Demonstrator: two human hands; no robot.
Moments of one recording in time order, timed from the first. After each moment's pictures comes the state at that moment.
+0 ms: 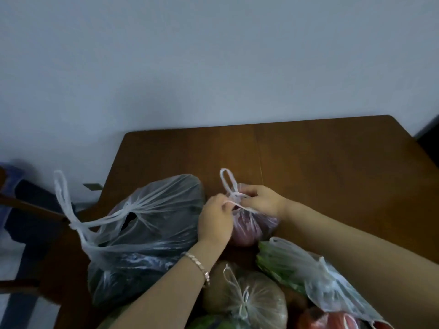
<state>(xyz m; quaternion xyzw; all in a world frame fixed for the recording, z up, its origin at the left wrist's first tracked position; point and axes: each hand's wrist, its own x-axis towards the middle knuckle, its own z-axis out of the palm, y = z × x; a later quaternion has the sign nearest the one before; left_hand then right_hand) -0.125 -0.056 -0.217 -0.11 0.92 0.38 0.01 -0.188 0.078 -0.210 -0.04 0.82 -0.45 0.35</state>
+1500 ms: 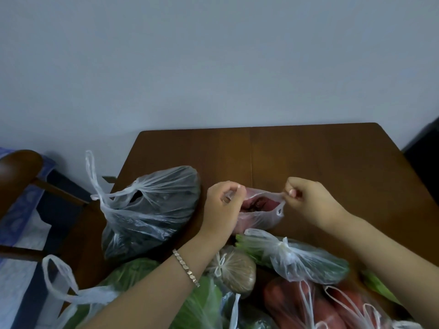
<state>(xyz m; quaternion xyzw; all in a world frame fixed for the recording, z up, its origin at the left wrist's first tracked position) -0.062 0.005 -0.127 -0.09 0.81 0.58 -0.06 -0.106 0.192 -0.126 -0.12 0.90 -0.40 0.09</state>
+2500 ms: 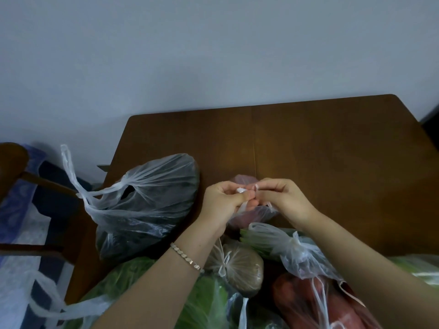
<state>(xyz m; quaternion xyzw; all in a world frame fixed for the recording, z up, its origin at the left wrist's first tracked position) -0.088 -0.008 -0.157 -0.22 0.64 0.72 0.14 -0.110 0.139 -0.164 -0.04 0.65 -0.72 0.24</state>
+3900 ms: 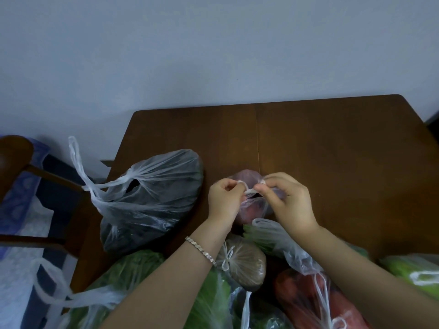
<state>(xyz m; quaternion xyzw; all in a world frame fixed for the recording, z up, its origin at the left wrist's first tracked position) -0.091 -0.001 -0.177 -0.28 0.74 0.61 0.04 -0.091 0.127 -0.177 -0.15 0.82 -0.54 -0.10</state>
